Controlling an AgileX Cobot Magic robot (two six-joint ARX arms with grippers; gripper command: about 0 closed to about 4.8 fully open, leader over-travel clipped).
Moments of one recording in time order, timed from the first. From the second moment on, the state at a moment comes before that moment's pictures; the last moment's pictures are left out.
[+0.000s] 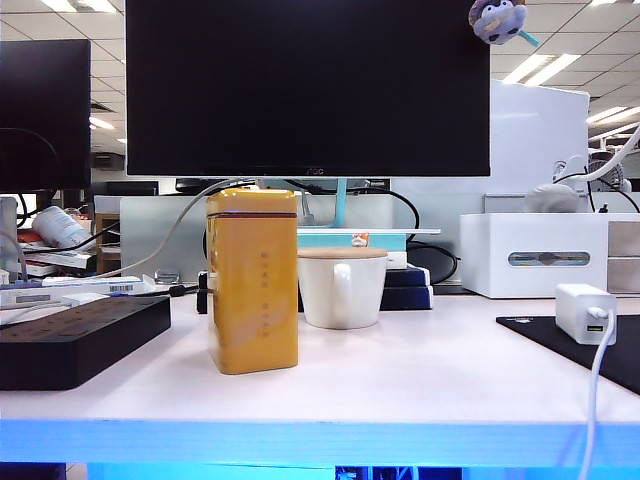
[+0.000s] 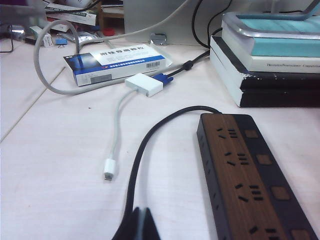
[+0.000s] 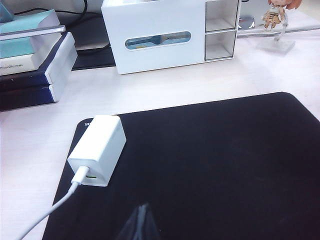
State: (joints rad) left arm -0.12 0.01 0.01 -0.16 -0.09 -0.04; right arm -0.01 0.00 0.01 -0.17 0.03 0.12
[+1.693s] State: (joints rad) left arm -0.12 0.83 0.90 0.05 0.12 0.22; right arm -0.01 0.90 1.01 -0.30 -0.14 0.24
